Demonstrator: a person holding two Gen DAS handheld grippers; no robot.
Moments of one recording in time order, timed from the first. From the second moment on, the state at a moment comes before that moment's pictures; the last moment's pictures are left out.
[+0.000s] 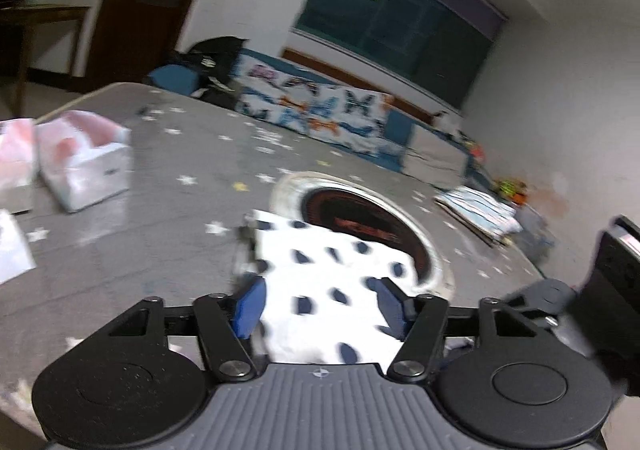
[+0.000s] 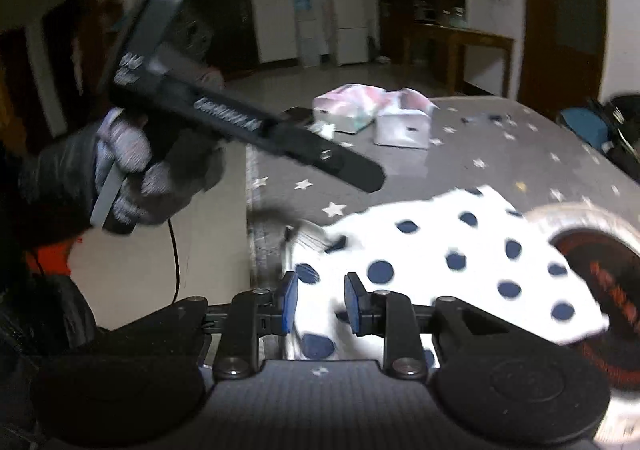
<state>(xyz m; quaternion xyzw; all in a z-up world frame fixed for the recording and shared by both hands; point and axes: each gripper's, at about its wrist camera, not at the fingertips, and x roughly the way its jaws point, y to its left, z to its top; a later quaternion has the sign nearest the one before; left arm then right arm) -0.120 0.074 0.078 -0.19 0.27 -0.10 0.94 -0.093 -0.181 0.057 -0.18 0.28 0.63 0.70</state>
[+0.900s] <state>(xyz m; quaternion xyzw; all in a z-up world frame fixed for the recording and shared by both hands) -0.126 0.049 0.050 -0.16 0.30 -0.17 0.92 -0.042 -0.201 0.050 -0.14 0.30 0.54 0.77</state>
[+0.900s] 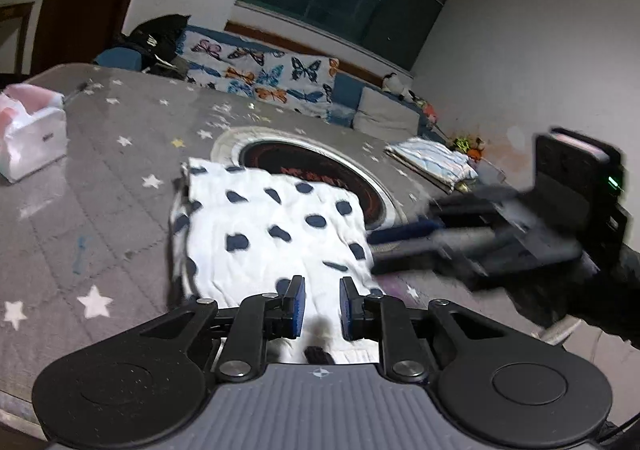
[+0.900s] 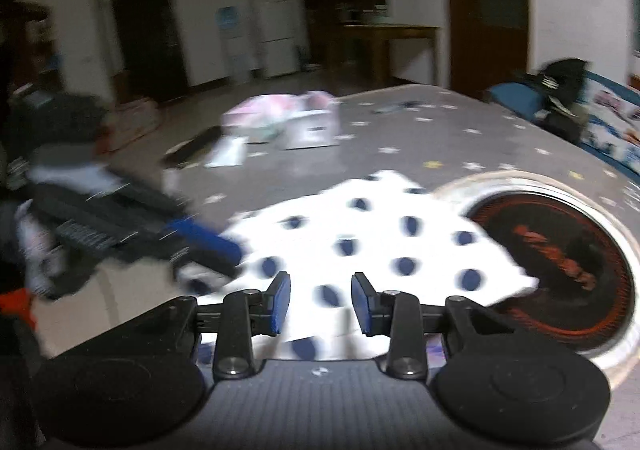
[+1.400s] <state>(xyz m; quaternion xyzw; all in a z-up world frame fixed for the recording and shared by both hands) -0.125 0.049 0.034 -0.17 0.33 -0.17 0.91 0.055 -0.196 0.008 -0.09 0.34 0.41 0.84</state>
